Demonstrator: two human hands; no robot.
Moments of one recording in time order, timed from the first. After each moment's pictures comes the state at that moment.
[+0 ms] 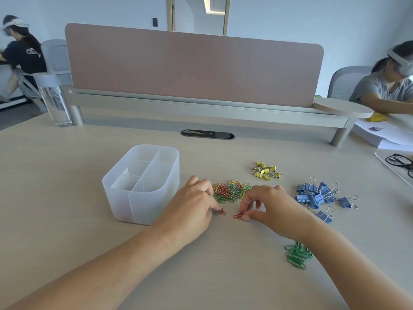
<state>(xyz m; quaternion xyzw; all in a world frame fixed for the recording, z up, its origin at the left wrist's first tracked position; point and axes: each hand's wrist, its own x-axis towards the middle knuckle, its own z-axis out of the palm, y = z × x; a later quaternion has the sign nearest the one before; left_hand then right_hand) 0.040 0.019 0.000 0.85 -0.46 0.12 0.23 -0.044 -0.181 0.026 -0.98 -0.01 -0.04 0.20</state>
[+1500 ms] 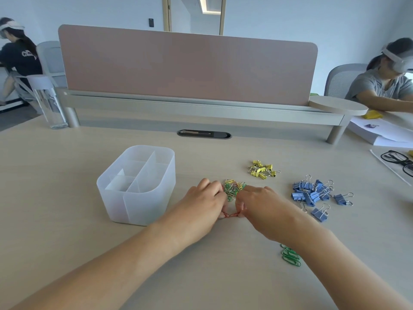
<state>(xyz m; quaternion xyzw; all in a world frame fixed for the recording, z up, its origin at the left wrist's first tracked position) 0.045 -0.001 -0.008 0.81 -0.54 0.16 0.16 -0.040 -0.168 0.026 -1.00 -0.06 -0.03 -0.02</state>
